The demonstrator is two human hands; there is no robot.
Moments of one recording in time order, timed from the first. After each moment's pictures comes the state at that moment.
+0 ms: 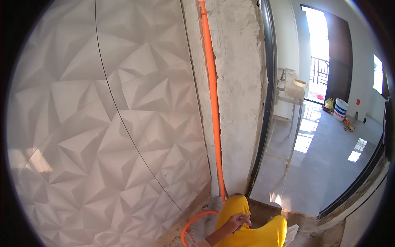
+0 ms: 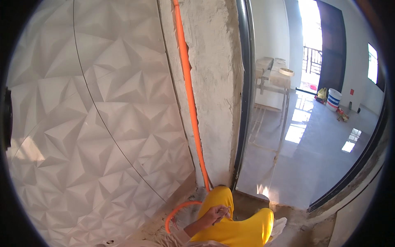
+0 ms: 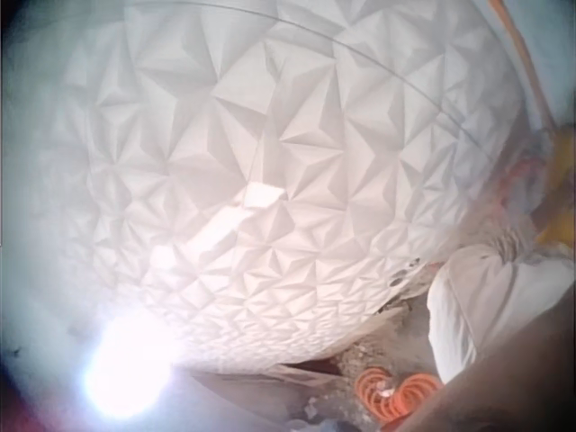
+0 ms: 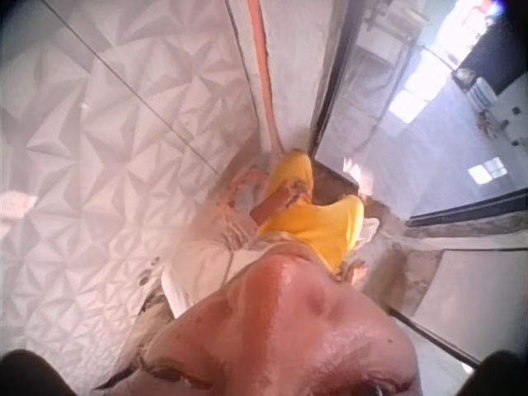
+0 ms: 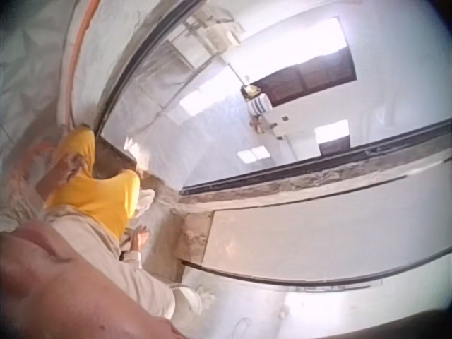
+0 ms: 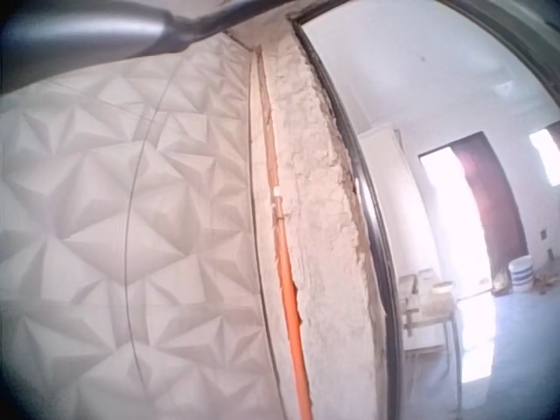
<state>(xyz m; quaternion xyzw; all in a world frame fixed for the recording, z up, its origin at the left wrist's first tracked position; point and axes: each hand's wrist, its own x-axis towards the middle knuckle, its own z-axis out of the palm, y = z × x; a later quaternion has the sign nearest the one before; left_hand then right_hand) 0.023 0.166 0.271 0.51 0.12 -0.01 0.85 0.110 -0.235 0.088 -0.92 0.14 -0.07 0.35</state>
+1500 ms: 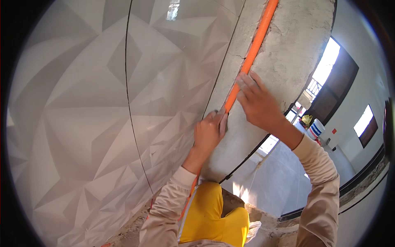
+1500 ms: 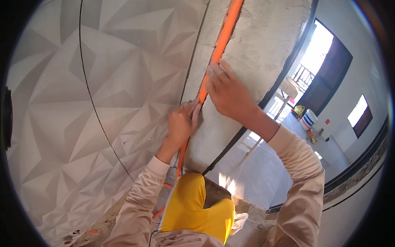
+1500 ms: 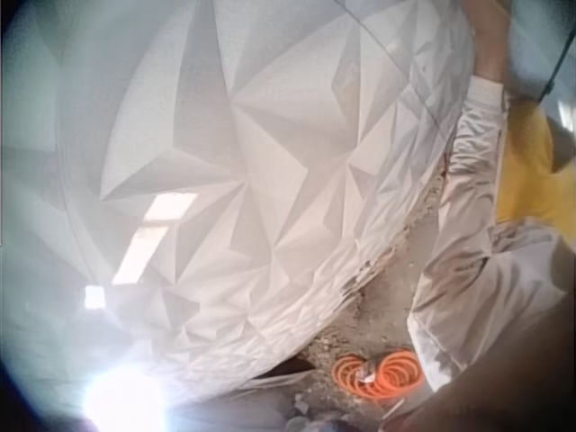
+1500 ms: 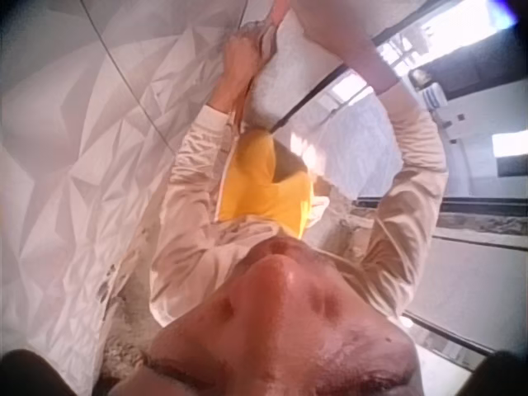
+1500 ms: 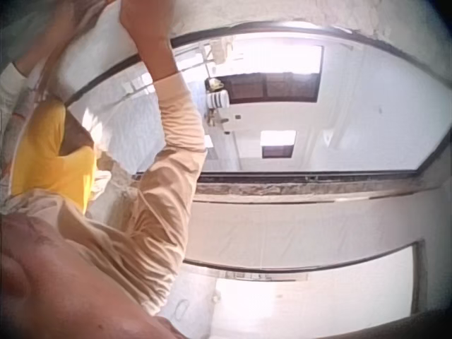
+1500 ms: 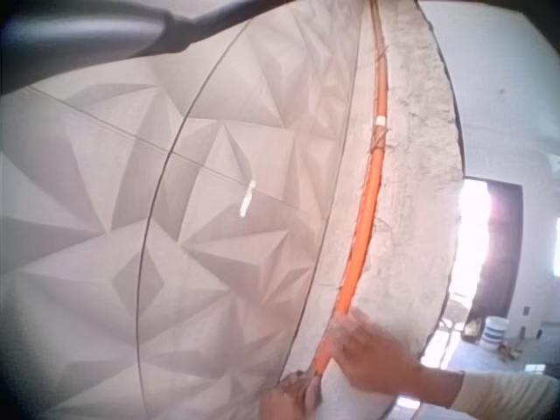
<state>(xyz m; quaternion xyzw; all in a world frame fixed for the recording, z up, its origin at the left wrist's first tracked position) 0.114 0.350 0.450 0.75 0.17 0.61 0.20 0.204 0.256 0.596 -0.45 -0.72 -0.53 -0.09</state>
